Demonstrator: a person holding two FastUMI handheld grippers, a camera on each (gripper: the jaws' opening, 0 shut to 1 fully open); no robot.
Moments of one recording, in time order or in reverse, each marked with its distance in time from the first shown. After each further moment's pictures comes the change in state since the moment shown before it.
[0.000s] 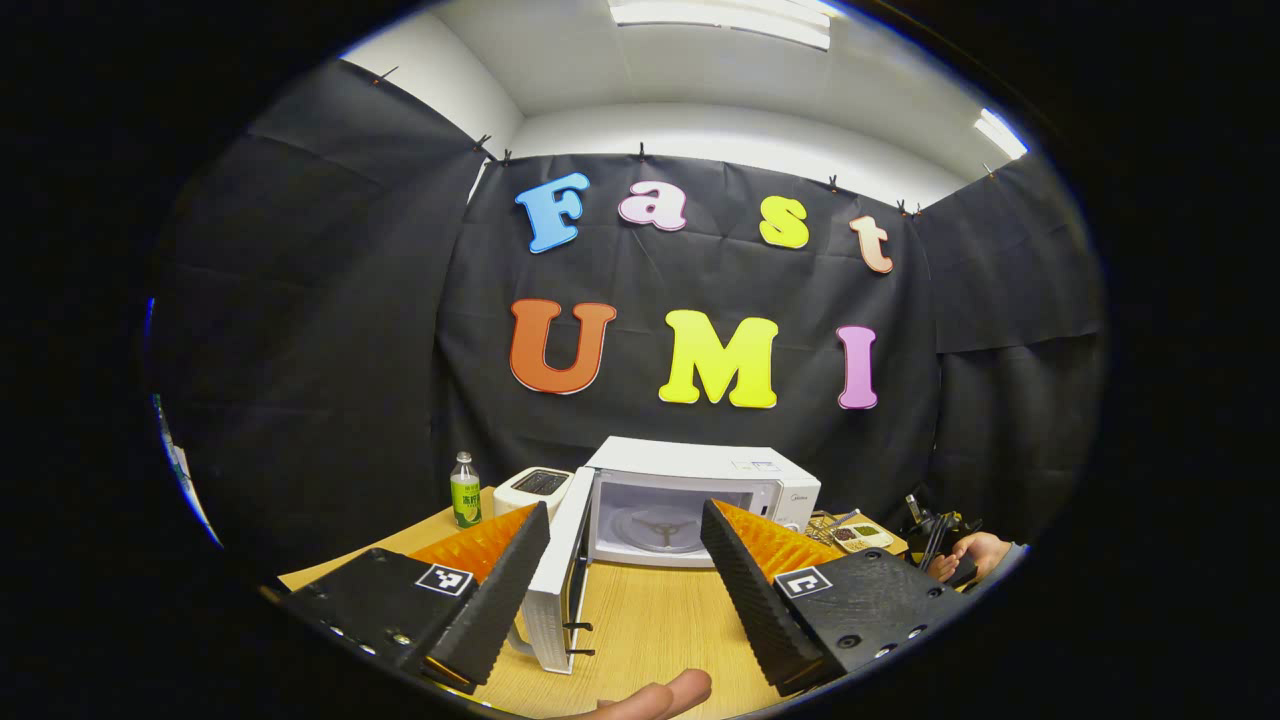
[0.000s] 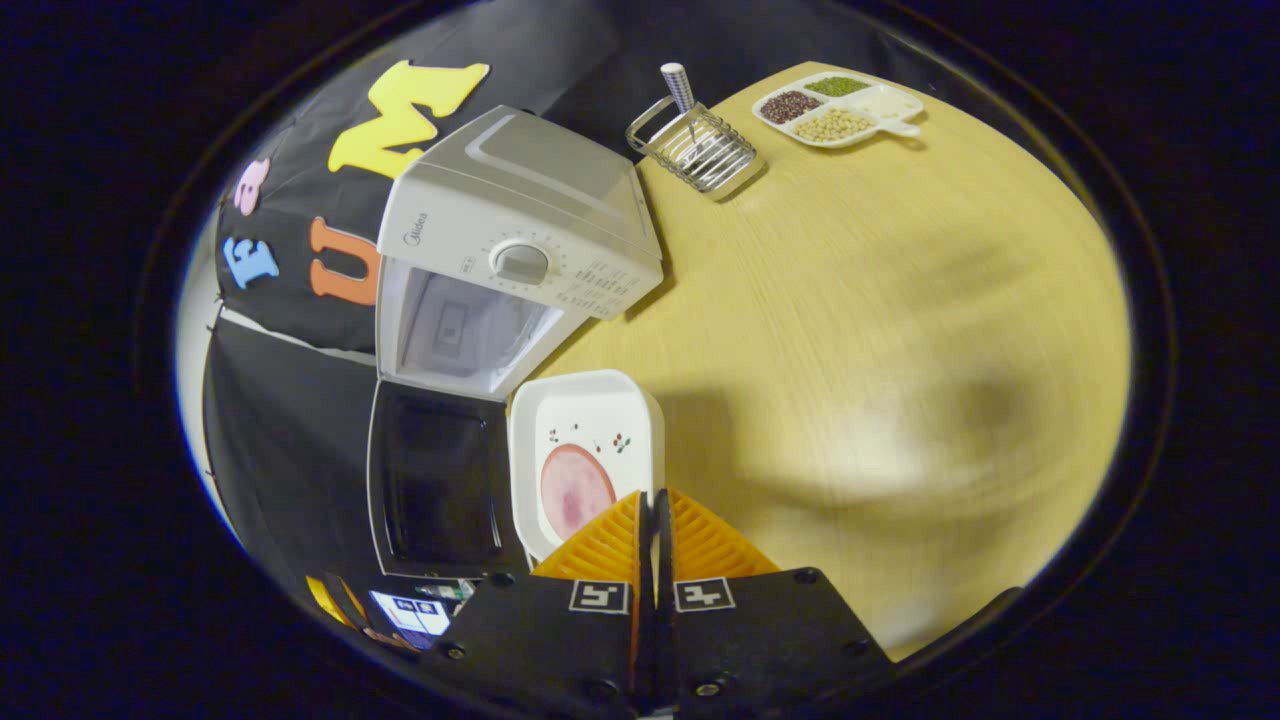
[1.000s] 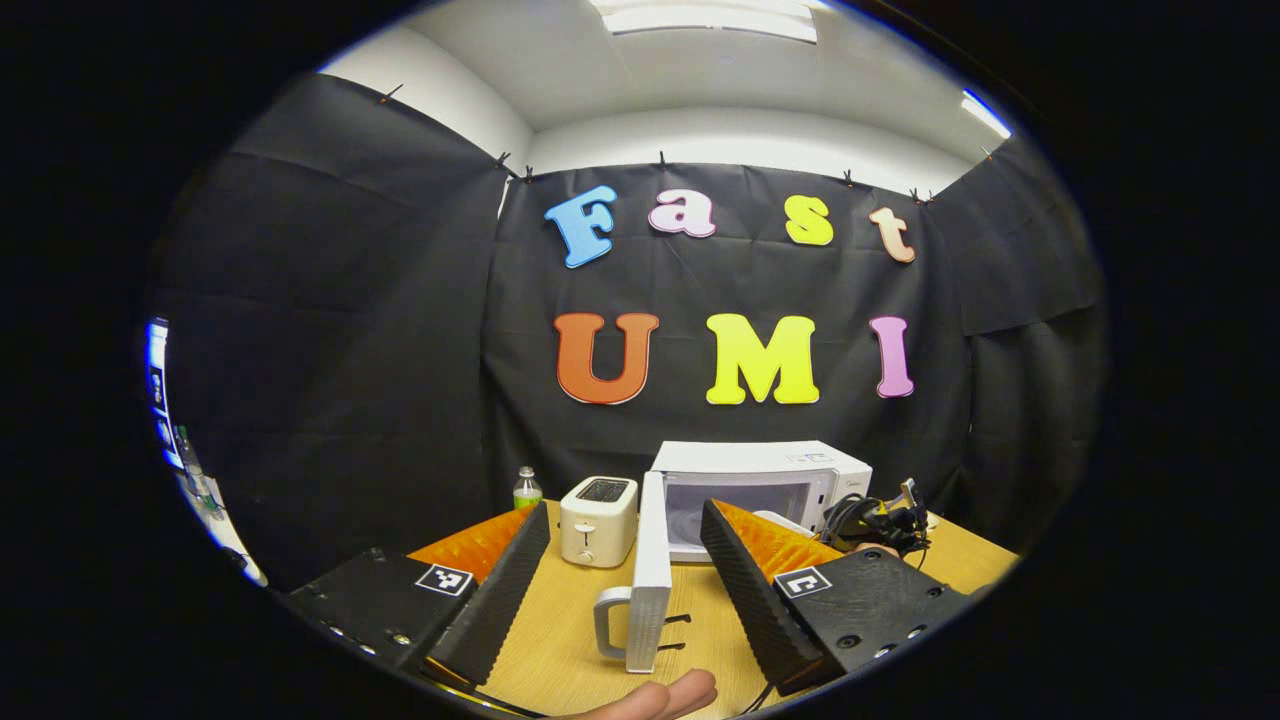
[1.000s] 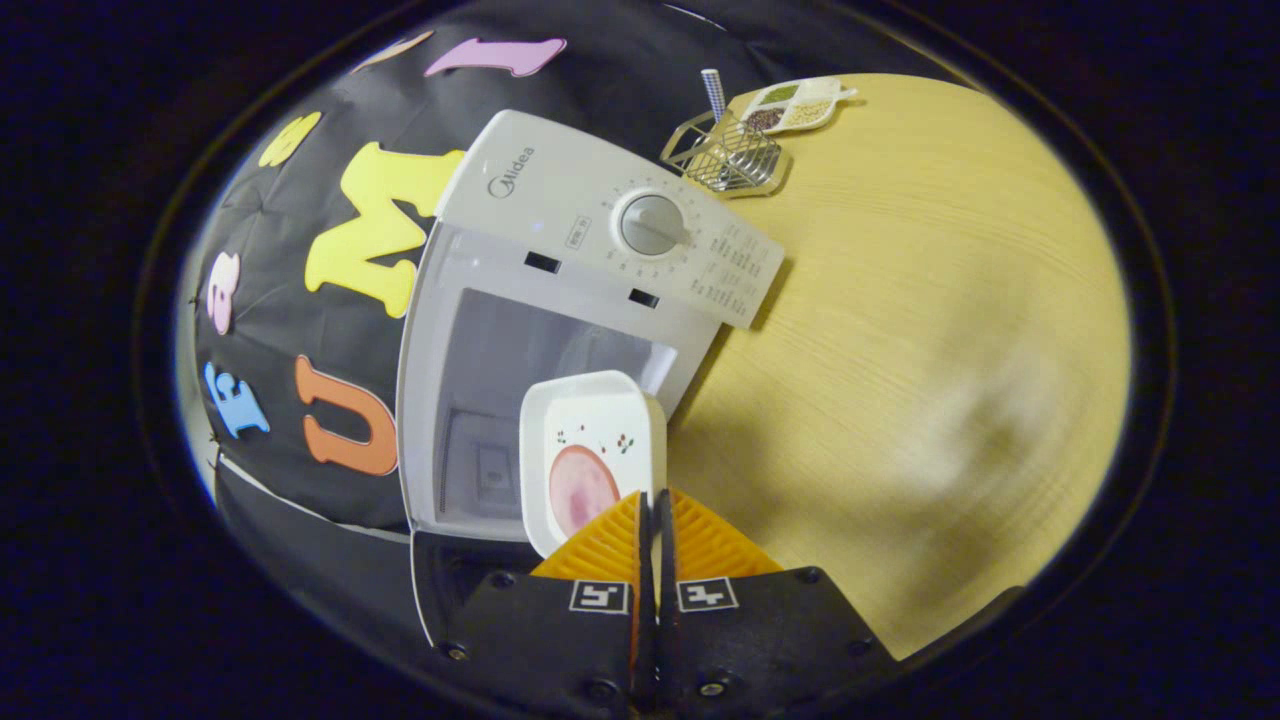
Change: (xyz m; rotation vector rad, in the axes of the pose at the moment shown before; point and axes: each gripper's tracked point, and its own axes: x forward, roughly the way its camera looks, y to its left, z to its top) left arm -0.025 0.066 0.009 0.083 -0.017 0.103; right arm 0.132 0.154 0.017 0.323 -0.537 -0.008
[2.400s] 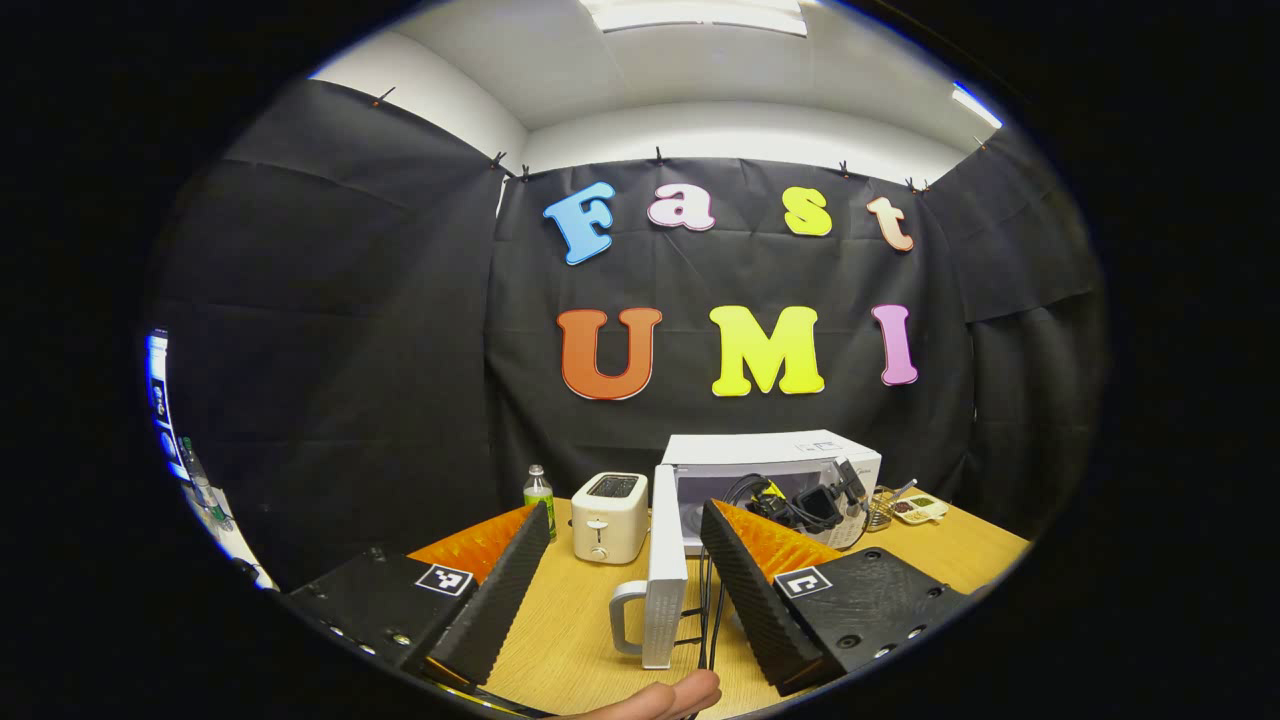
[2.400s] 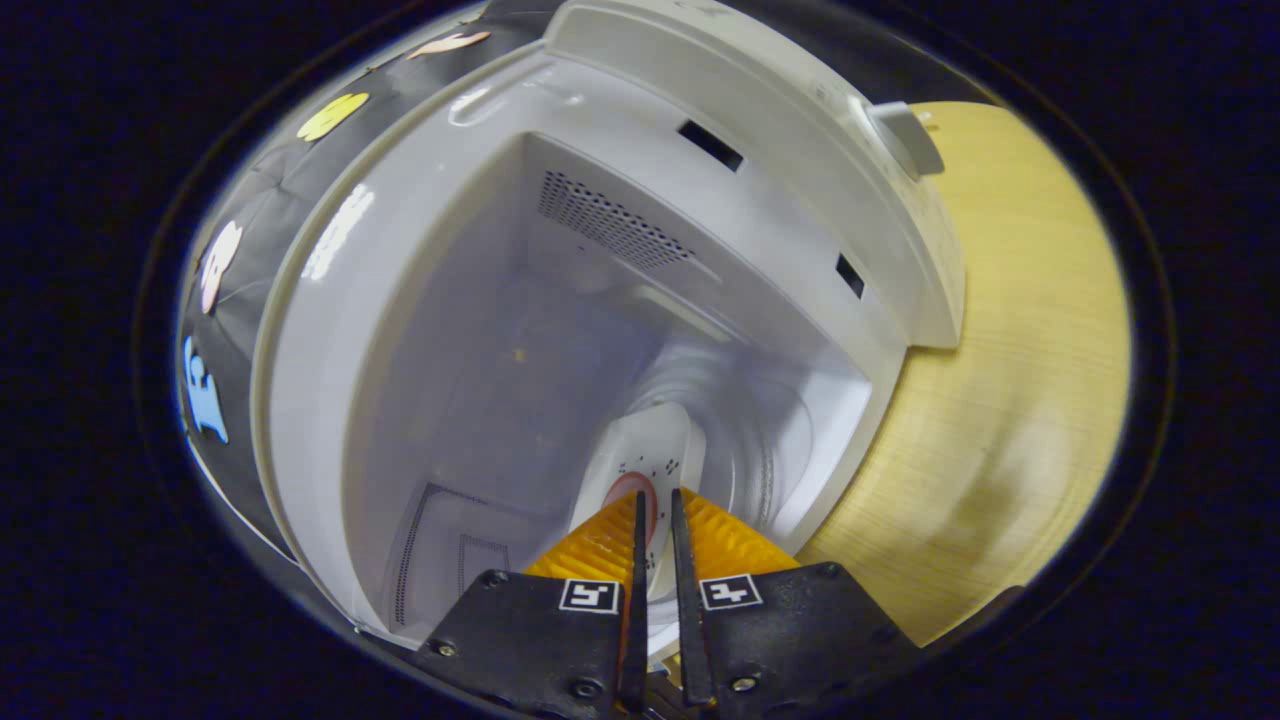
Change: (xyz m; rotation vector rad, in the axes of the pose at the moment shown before) left arm -0.006 0.009 -0.005 0.029 0.014 0.005; right arm 0.142 0.076 0.034 -0.106 -0.329 0.017
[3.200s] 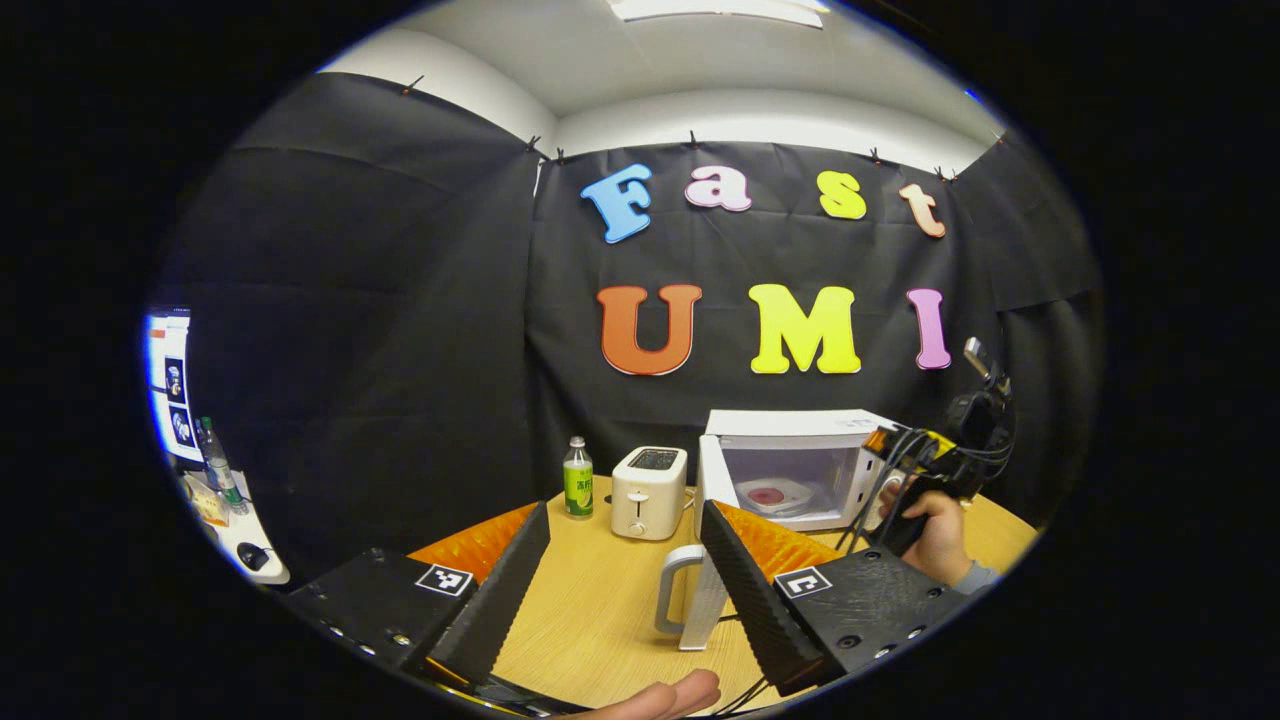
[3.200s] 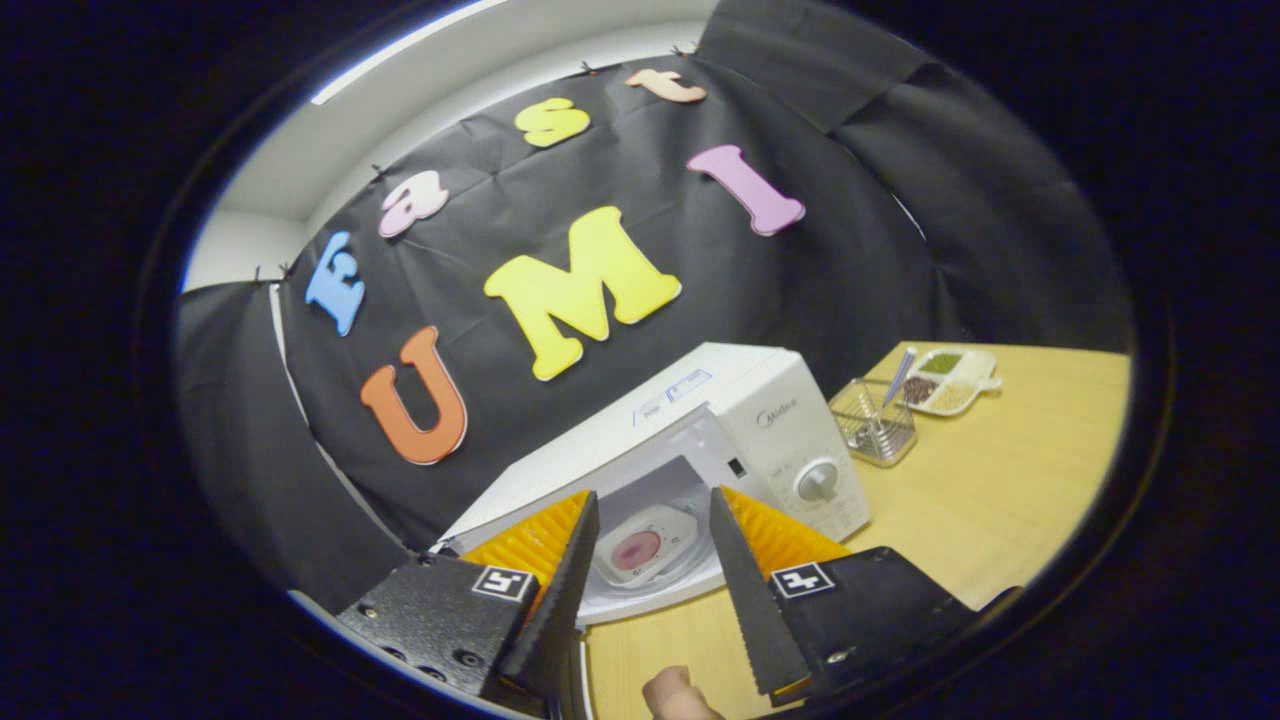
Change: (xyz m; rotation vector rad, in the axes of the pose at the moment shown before) left arm -0.009 0.042 -0.047 -0.022 0.073 0.107; right arm -0.213 0.017 0.124 -0.511 -0.213 0.294
